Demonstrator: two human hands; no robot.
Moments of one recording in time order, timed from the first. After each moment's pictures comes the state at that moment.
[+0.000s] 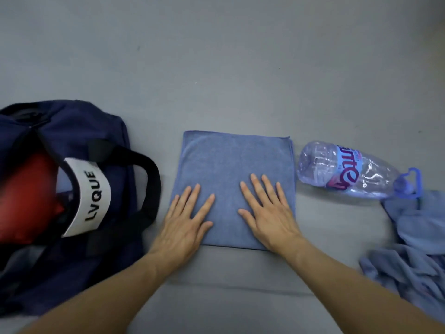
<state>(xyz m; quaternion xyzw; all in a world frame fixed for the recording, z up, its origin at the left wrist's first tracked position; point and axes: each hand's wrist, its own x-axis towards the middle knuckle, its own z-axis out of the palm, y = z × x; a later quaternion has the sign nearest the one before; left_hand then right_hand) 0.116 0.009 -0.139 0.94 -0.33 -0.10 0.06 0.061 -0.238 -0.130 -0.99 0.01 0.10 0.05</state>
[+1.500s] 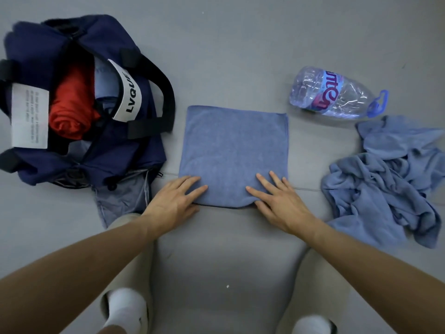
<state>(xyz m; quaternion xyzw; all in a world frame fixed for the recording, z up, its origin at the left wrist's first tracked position) -0.022 0.105 -0.095 0.88 -0.43 -0.18 0.07 -0.128 -0.210 -0.074 -0.96 -0.05 0.23 0.12</state>
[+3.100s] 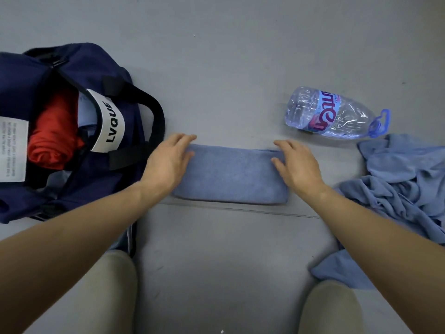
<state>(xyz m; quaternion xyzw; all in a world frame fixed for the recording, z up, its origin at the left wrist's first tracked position) 0.104 0.018 -0.048 0.95 -0.24 -0.07 0.19 -0.001 -0.288 -0.069 -0.97 0.16 0.10 0.17</state>
